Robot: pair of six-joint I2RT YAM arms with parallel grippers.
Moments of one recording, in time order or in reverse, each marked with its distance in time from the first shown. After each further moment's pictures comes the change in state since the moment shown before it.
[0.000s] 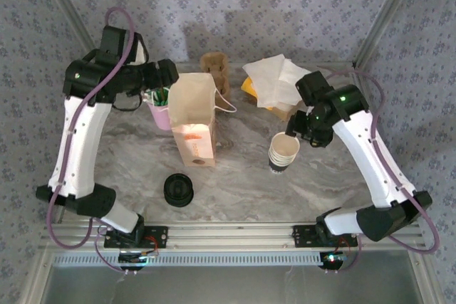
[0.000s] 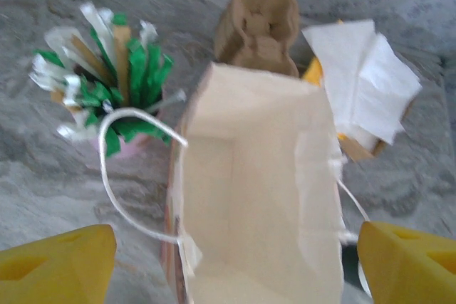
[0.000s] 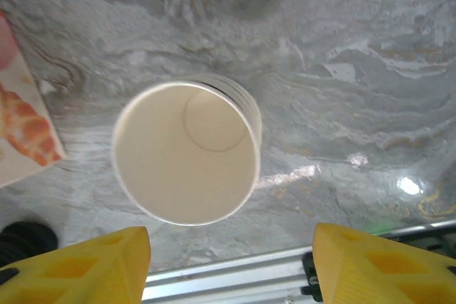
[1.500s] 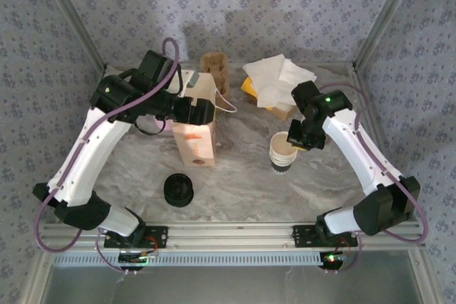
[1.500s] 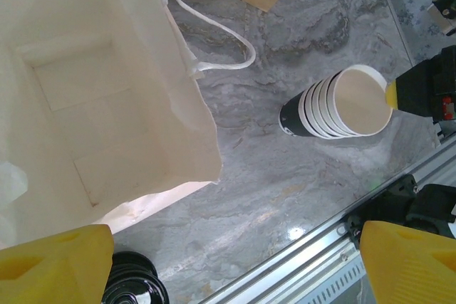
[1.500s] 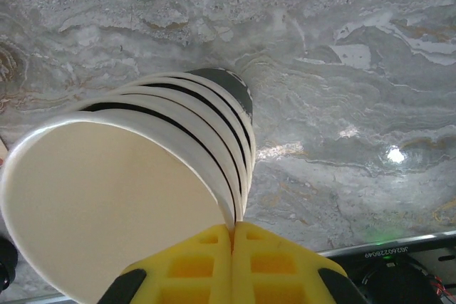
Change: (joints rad) left arm -0.295 -0.044 -0.171 0.018 0.150 0.127; right arm -0.051 0.037 -0.200 0.139 -0.054 -0.061
